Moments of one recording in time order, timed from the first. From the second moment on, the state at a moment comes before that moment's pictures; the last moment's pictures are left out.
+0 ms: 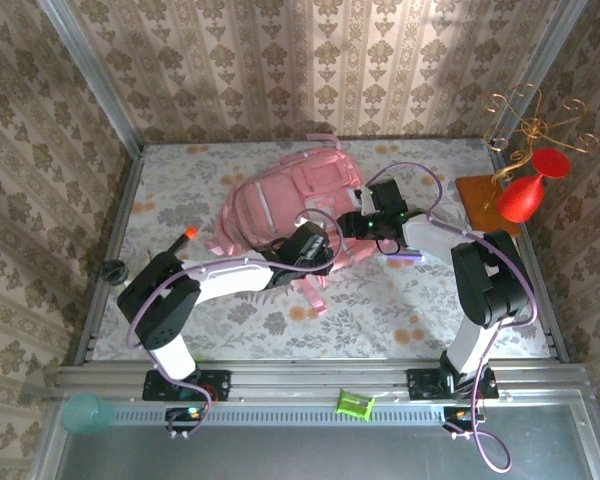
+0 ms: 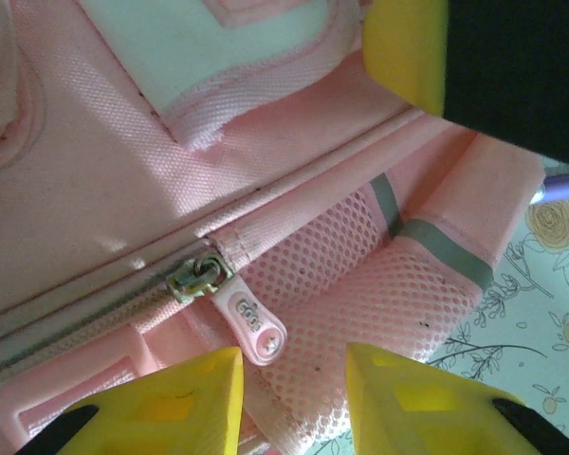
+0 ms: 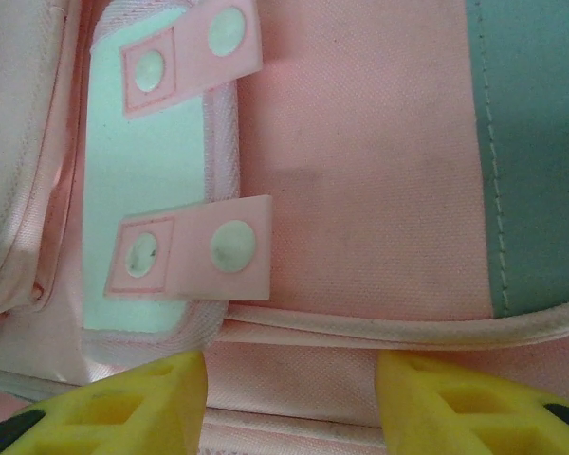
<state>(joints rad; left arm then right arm) -0.94 1.70 0.99 -0.10 -0.13 -0.65 0.34 1.75 1.05 -0.16 -0.32 0.38</state>
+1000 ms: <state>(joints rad) -0.92 1.81 1.01 -0.03 -0.18 -0.72 0.33 1.75 1.04 -0.14 -0.32 0.38</state>
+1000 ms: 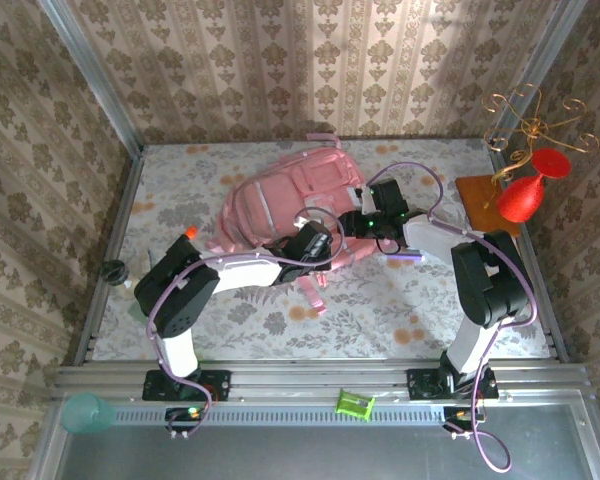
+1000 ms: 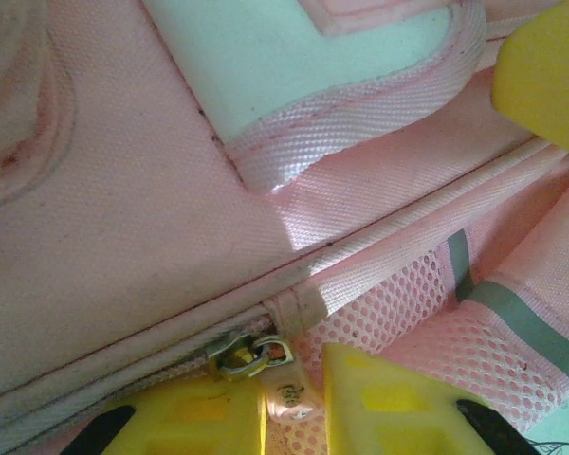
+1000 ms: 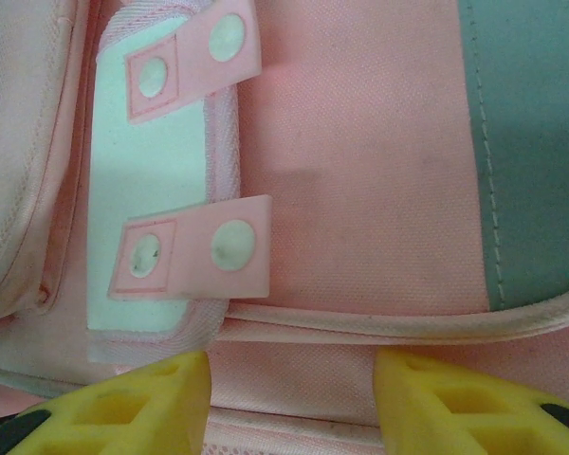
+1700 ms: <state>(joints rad) -0.92 1.76 0.96 0.01 -0.19 -0.74 0.33 1.75 1.04 -0.14 -0.32 0.38</state>
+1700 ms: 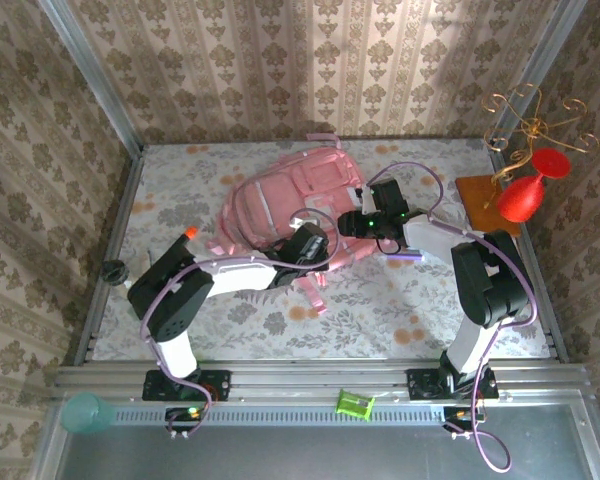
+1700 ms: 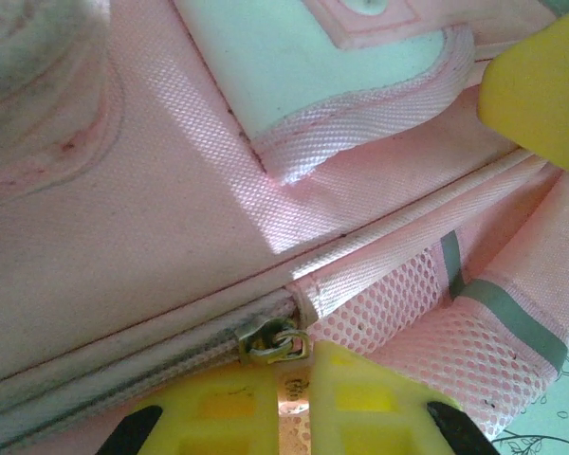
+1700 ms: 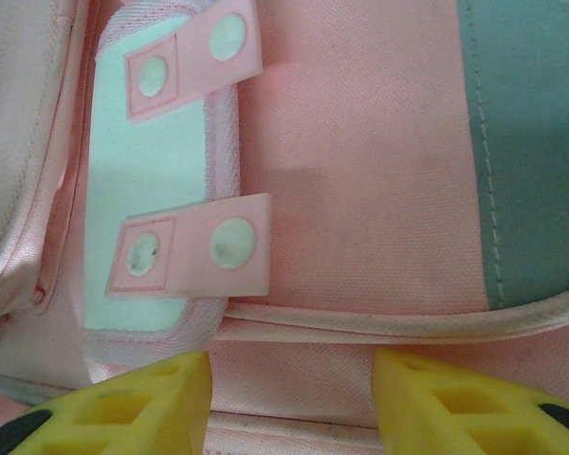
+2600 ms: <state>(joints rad) -0.90 1.81 1.01 -0.06 -0.17 -0.68 0.33 1.75 1.04 -0.14 -0.32 0.38</state>
